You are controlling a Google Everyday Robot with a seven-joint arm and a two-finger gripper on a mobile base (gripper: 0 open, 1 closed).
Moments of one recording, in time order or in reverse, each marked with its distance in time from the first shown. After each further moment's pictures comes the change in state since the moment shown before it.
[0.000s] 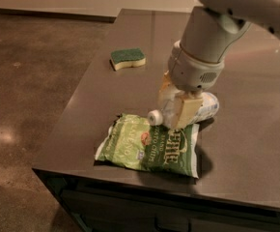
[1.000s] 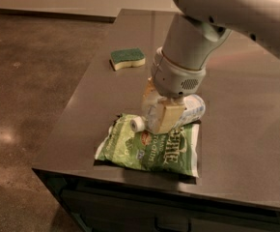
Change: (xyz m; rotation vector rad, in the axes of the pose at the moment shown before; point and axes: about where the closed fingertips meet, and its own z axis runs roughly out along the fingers) arm -0.036 -0.001 0.015 -0.009 -0.048 -0.007
